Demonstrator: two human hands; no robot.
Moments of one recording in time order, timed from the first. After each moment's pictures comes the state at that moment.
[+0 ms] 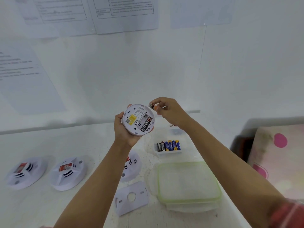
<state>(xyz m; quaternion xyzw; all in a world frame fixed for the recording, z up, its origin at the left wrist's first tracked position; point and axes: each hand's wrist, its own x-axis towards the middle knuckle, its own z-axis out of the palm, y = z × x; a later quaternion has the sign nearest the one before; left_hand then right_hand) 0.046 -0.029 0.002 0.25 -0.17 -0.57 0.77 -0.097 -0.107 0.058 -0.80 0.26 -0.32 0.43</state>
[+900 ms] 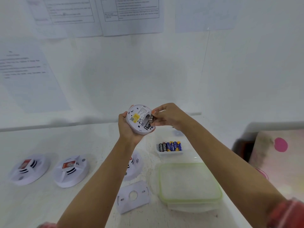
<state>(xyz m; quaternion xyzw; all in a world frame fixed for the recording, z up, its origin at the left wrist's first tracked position) 0.048 -0.033 0.003 0.26 -0.15 -0.58 0.76 -0.091 -0.094 0.068 -0.67 0.31 -0.22 0.64</state>
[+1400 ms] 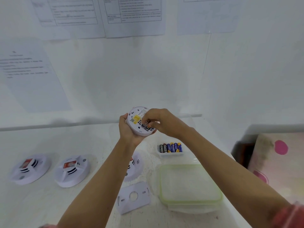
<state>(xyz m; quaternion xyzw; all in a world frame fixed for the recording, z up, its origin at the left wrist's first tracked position) 0.038 -0.022 0.014 0.27 -0.13 -0.58 0.76 -0.088 -0.084 0.052 -0.94 0.11 -0.24 0.23</state>
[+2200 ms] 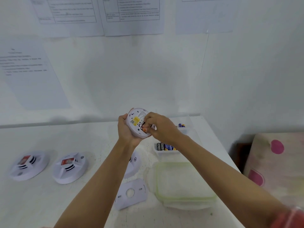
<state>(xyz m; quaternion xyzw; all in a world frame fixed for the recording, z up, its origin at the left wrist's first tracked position) 0.025 -0.011 0.016 0.29 -0.14 -0.57 0.75 -0.090 -0.072 0.029 -0.92 0.19 -0.27 0.20</state>
